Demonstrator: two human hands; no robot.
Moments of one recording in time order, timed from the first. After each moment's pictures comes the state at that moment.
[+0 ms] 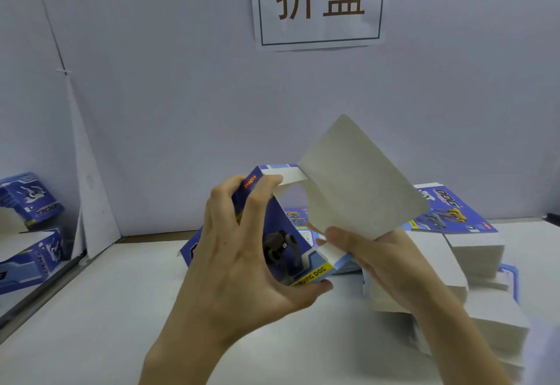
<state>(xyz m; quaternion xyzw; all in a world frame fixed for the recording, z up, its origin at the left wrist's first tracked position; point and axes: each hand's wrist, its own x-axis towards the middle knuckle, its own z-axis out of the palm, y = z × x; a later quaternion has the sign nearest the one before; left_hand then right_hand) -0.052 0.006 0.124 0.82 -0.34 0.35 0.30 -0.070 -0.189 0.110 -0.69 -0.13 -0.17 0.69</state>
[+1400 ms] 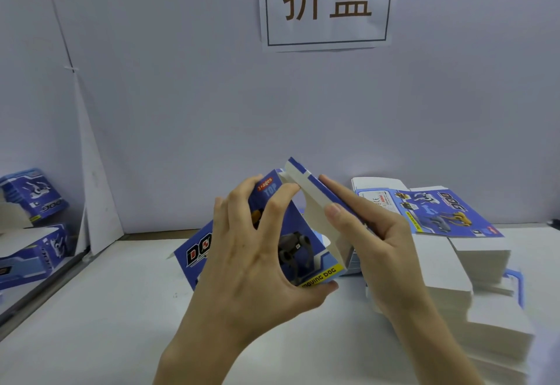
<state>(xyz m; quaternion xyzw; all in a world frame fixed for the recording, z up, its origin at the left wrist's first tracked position) -0.052 -0.003 0.117 0.84 -0.31 0.38 0.24 -0.071 -0.161 0.117 -0.64 -0.19 -0.29 0.69</state>
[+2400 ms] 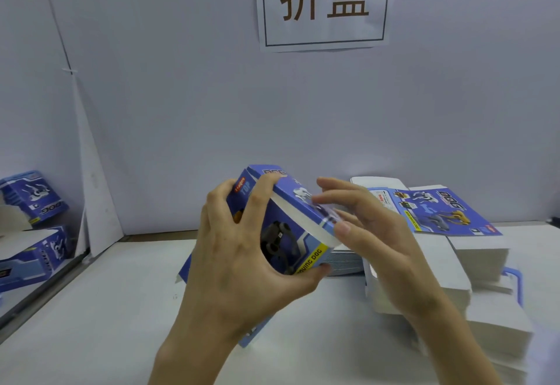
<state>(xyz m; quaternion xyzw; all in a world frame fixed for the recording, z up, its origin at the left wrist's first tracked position) -0.047 0.001 0.116 0.85 -0.26 0.37 0.28 -0.077 -0.180 0.119 -0.72 -0.25 -0.25 0.60</state>
